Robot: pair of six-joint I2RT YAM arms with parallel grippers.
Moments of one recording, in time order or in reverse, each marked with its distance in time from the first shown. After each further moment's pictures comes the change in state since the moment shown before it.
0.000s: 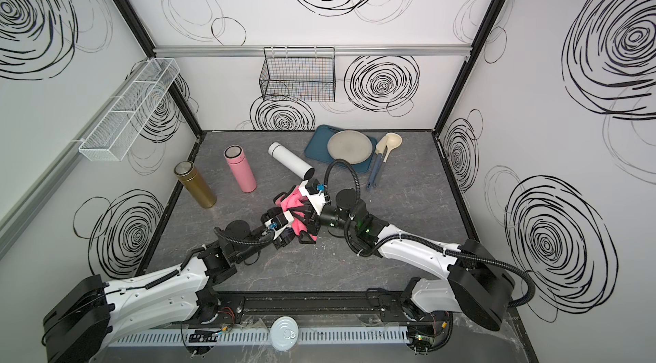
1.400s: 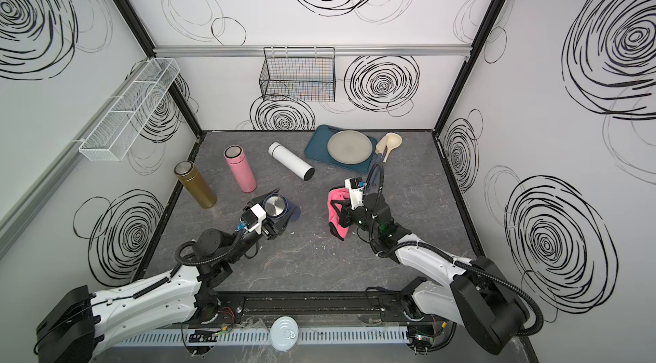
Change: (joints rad) left arm -0.013 -0.116 -0.011 0.359 -0.130 -0.120; right arm -0.312 -0.124 -0.257 -0.047 0.159 0.253
